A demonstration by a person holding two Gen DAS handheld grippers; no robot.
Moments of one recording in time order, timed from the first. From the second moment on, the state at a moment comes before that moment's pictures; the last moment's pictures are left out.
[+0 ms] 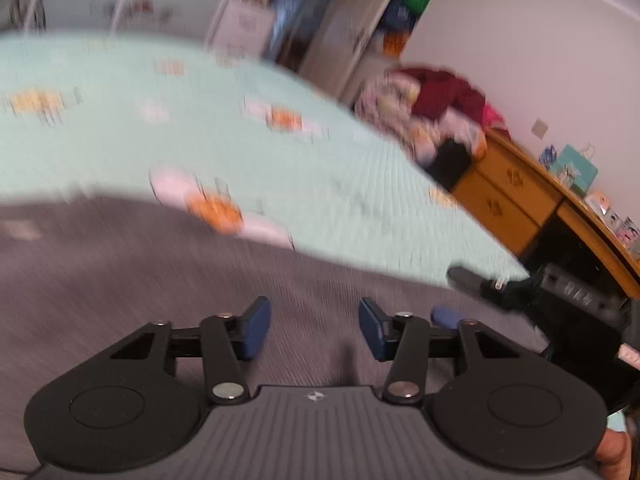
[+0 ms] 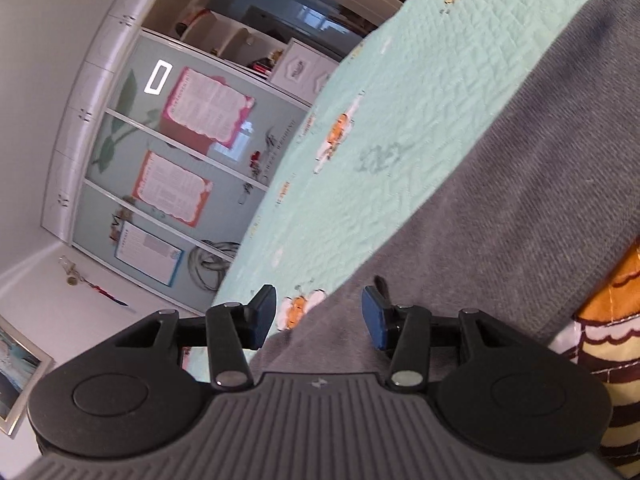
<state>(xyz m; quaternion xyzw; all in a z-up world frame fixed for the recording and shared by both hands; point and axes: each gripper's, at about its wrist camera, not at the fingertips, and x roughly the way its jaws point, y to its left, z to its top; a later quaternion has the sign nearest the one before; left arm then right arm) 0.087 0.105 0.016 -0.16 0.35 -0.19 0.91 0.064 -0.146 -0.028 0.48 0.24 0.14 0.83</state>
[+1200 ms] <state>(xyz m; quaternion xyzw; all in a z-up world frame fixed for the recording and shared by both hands) 0.057 0.100 0.018 -0.01 0.33 -0.01 0.94 0.065 -0.105 -0.013 0.34 0.27 0.19 0.88</state>
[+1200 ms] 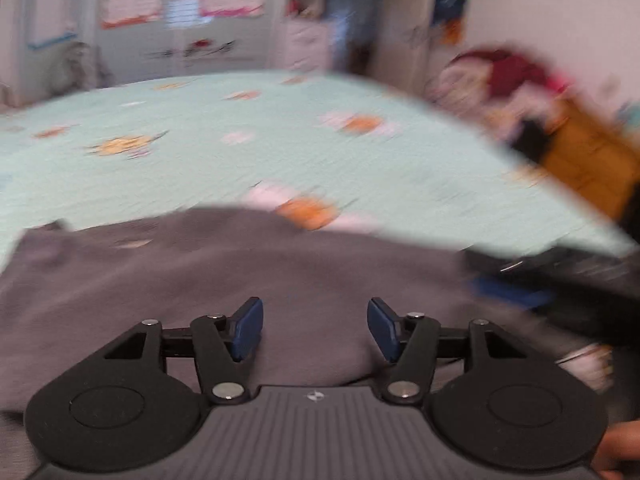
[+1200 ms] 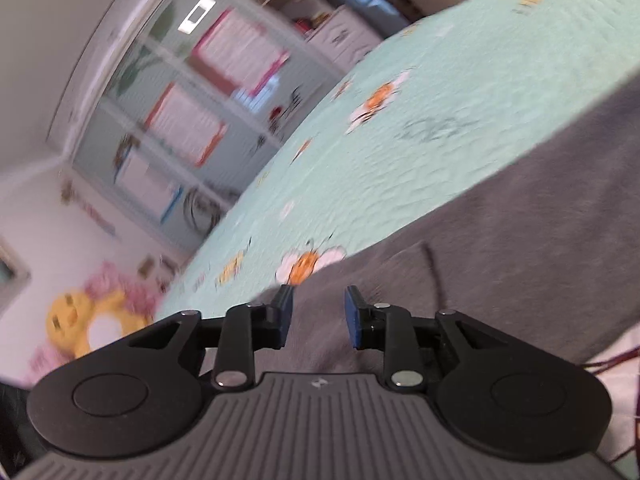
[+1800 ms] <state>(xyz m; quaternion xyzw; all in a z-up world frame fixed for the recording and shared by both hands) 0.051 0.092 0.006 0.02 0.31 0.01 0.95 0.061 -0.090 -0.015 0.24 0.31 0.10 0.91</state>
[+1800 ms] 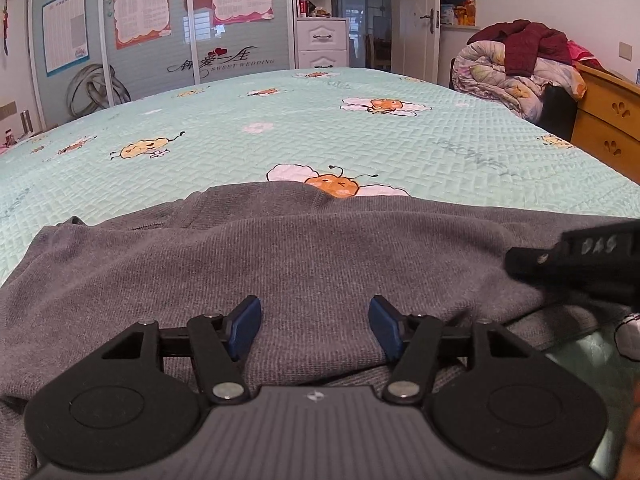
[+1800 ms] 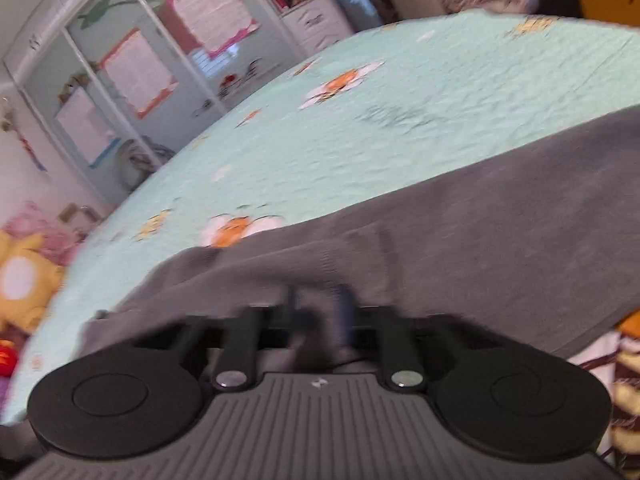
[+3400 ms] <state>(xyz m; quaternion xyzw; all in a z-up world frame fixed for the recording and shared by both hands) 0.070 0.088 0.020 0.05 0.37 0.00 0.93 0.058 -0.091 -0.008 0.23 0.24 0.10 0.94</state>
